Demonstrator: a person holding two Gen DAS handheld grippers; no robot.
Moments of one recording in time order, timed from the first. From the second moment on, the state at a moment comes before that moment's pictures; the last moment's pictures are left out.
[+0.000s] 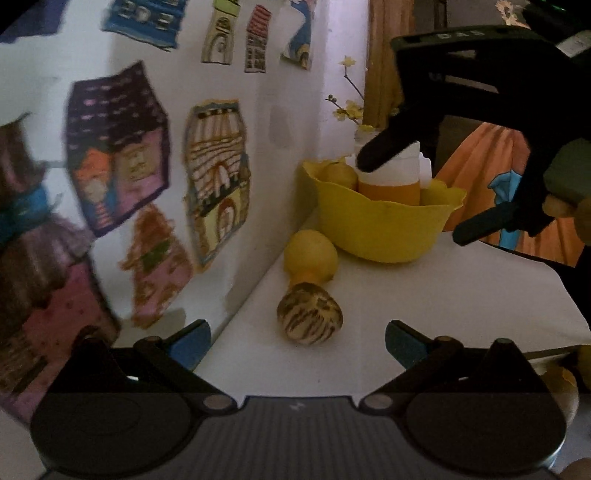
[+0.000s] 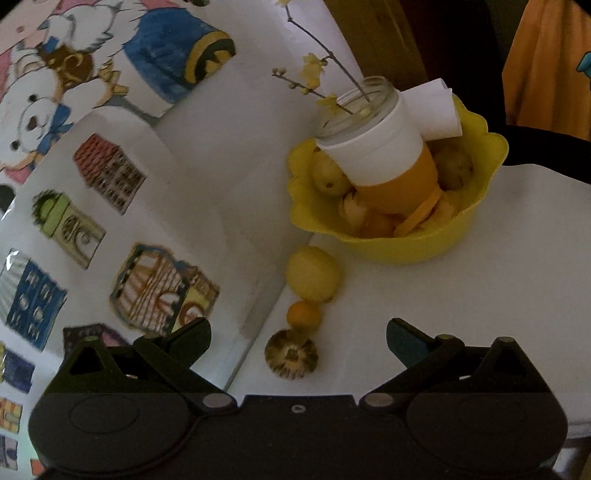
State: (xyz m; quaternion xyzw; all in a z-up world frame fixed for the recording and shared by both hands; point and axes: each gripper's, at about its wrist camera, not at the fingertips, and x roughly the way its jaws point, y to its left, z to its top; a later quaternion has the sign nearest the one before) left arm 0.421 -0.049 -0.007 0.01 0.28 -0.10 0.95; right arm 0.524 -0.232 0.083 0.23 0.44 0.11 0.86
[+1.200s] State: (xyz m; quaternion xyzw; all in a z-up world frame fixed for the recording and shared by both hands) left arm 0.485 -0.043 -0.036 -0.05 0.30 -0.14 0.94; right arm 0.591 -0.184 0.033 0.22 0.50 0.09 0.83
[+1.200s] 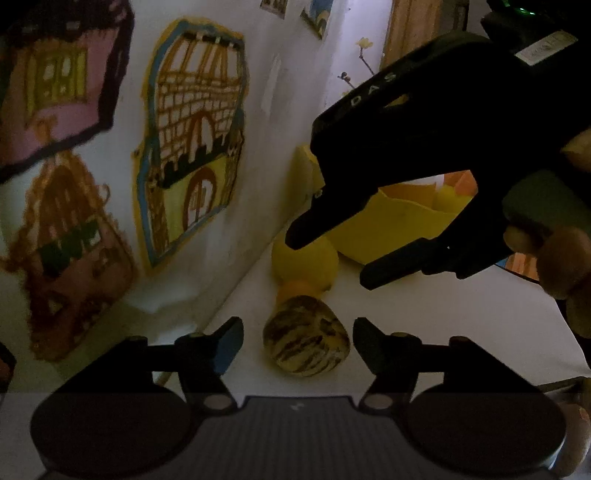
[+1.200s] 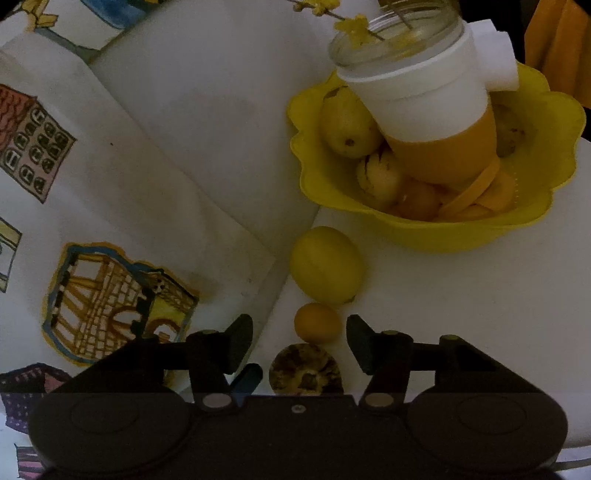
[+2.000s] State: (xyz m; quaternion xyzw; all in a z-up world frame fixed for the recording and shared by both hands) left arm 0.487 -0.030 -0.032 -0.10 0.32 -0.15 0.93; right arm 0.606 -0.182 0.003 0.22 0.52 0.08 0.82
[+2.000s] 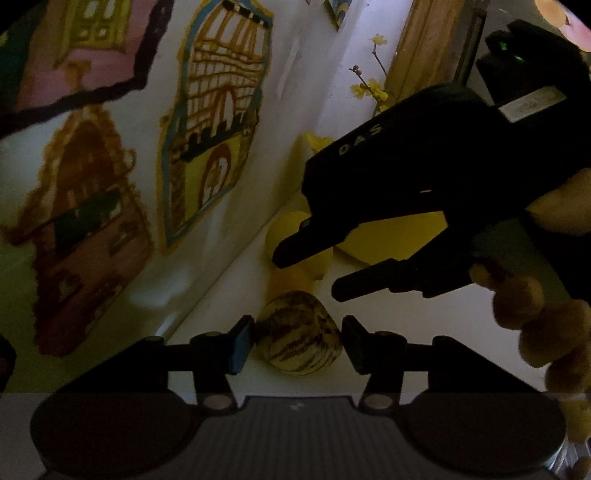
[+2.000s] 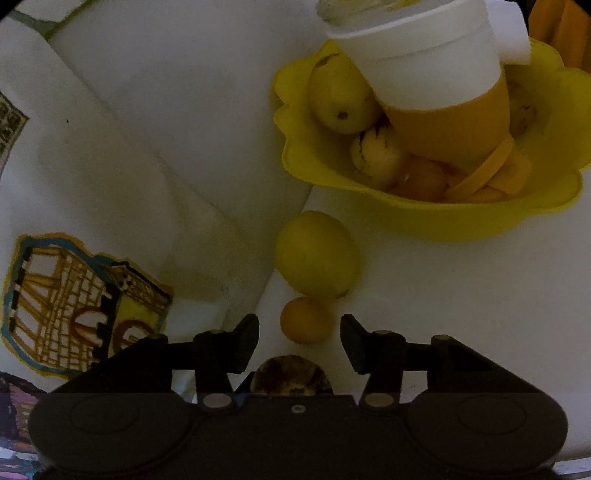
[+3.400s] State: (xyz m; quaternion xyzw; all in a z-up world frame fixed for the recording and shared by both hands) left arm 0.436 -0.008 -0.032 -0.13 0.33 -0.16 0.92; right arm 0.573 -0.192 -0.017 0.23 0.50 0.12 0.83
